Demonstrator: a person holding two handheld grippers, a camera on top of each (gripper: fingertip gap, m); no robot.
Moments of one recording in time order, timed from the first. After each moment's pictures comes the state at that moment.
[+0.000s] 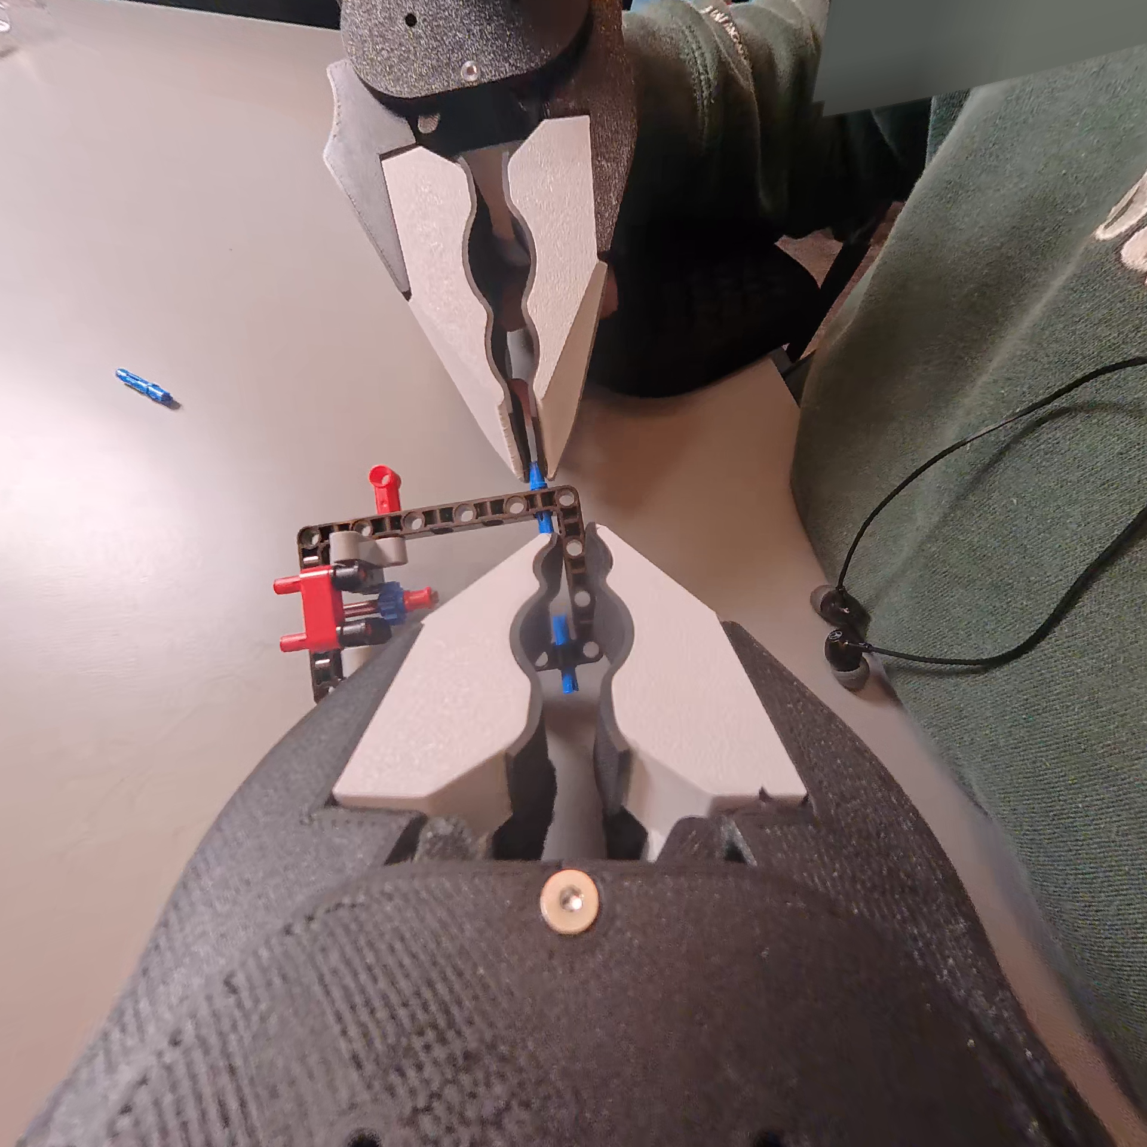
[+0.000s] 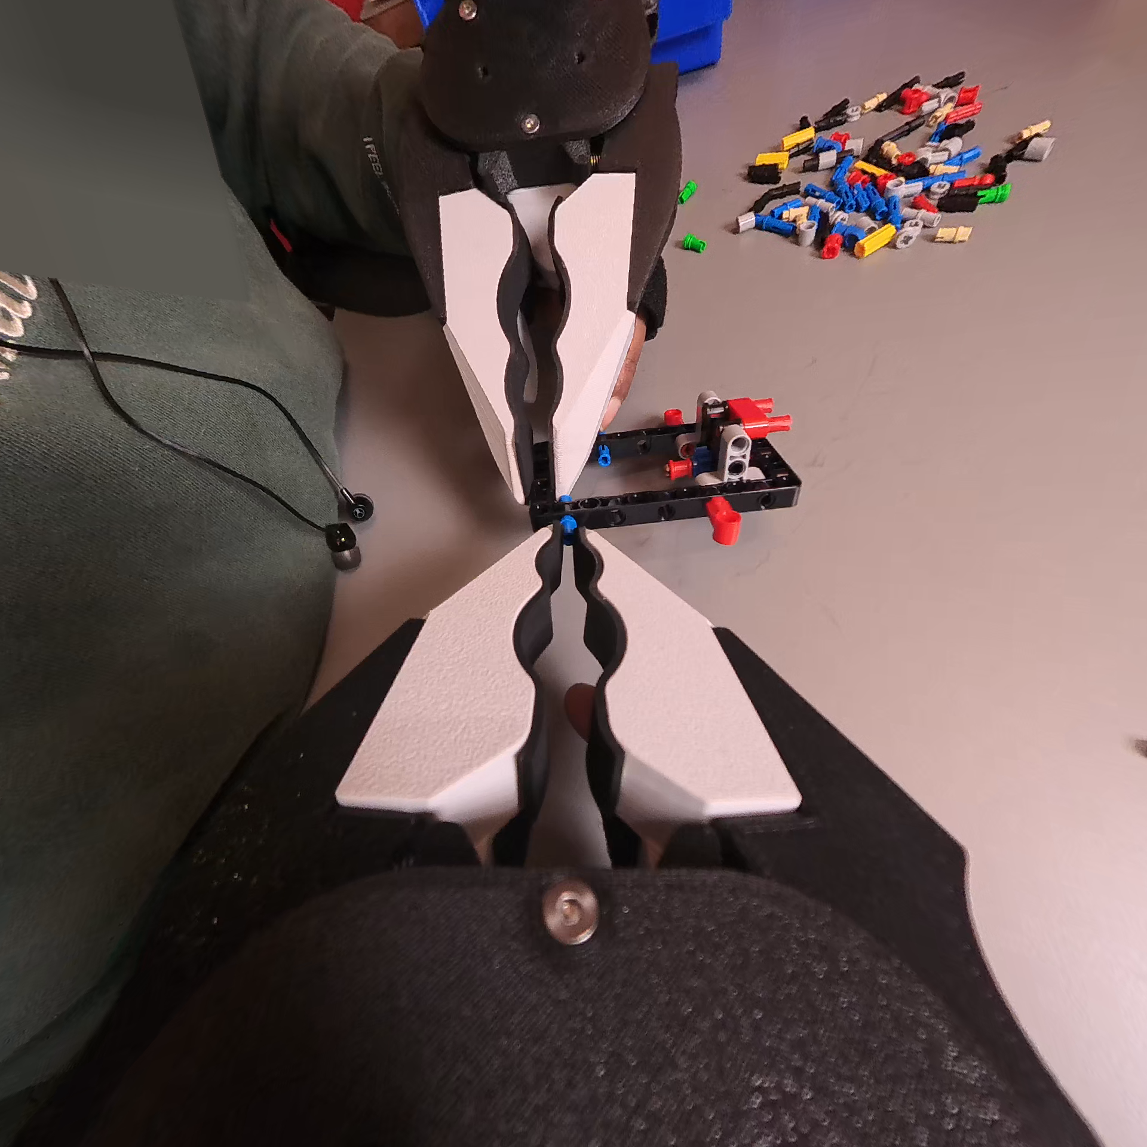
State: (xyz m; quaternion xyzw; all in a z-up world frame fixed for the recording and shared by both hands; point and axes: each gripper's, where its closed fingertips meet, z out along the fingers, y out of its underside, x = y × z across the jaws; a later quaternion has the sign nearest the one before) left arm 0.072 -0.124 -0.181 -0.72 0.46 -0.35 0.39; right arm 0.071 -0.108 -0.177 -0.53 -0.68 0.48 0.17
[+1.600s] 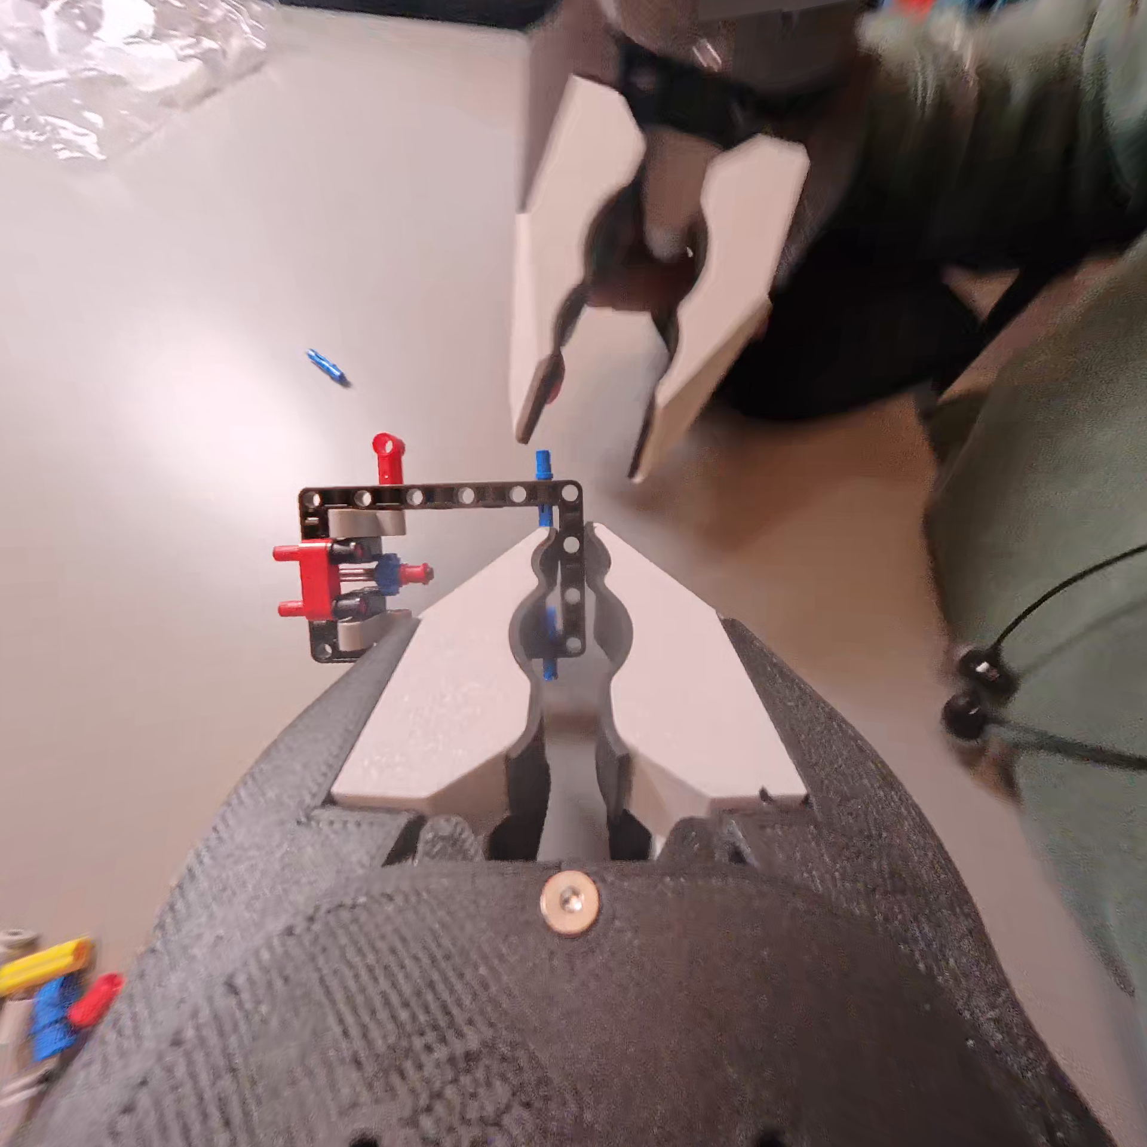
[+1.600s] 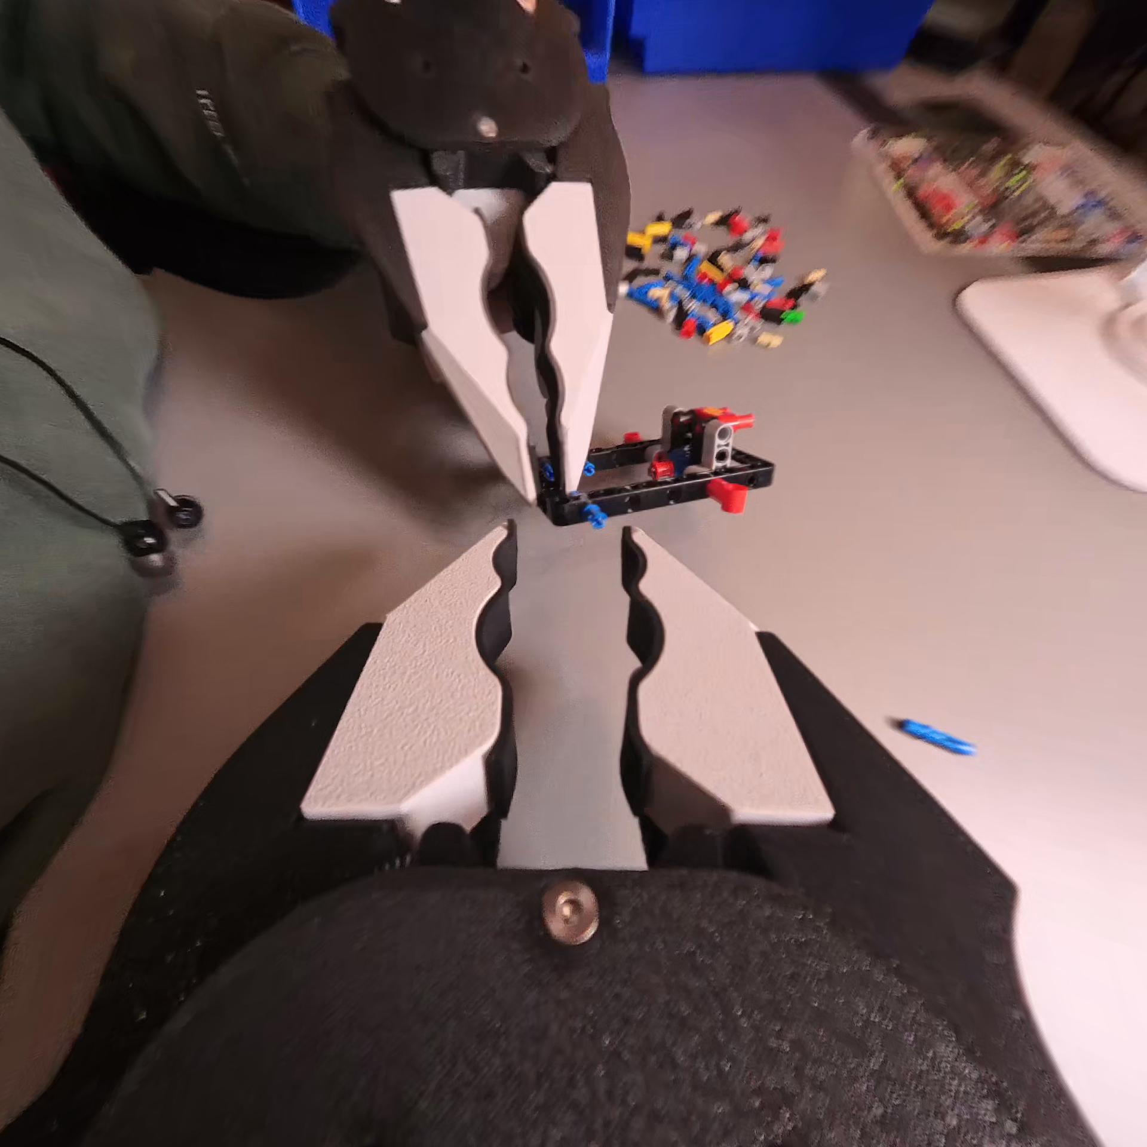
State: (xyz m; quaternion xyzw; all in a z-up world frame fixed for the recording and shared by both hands) left arm 0.055 -0.095 -0.177 -0.77 0.41 -0.26 0.42; right arm 0.059 -0.086 -0.165 -0.51 -0.69 0.39 0.33
